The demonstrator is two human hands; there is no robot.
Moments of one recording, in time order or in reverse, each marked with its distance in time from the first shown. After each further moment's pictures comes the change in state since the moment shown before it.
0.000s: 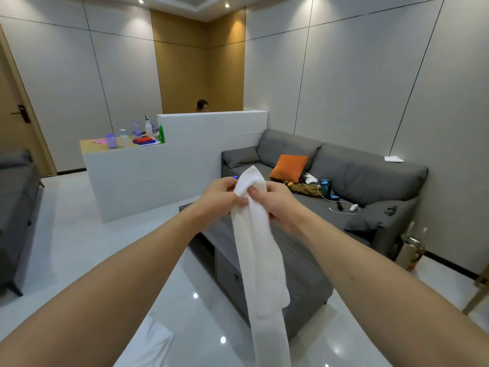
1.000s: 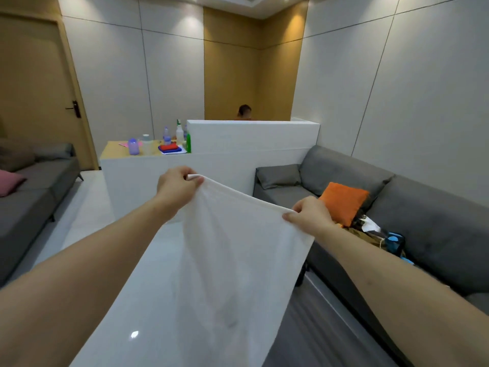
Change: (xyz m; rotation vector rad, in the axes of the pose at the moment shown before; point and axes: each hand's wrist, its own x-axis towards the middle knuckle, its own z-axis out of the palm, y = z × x) left_hand 0.493 -0.095 -0.109 0.268 0.703 -0.141; right_hand 0.542 0.082 -0.157 -0.900 0.026 -0.013
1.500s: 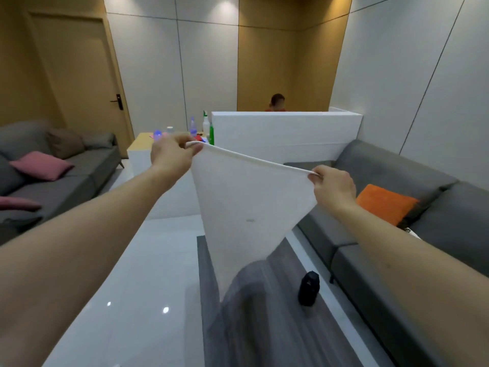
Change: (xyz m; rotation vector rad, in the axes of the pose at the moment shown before) left_hand 0.095 0.066 0.084 0.074 0.267 0.046; right_hand 0.177 0.063 -0.046 -0.020 0.292 -0.226
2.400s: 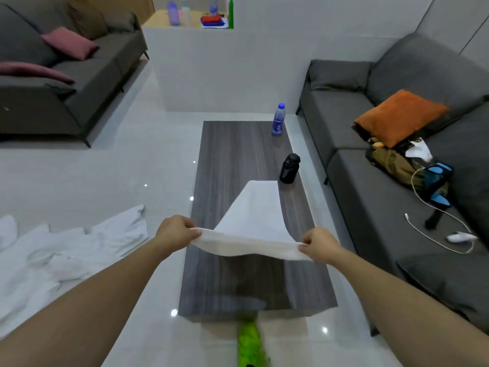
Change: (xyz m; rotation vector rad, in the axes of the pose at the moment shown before) left_hand -0.522 -0.084 0.090 0.479 -0.621 -0.632; right_hand -0.366 0.305 0.011 -0.146 -1.098 0.085
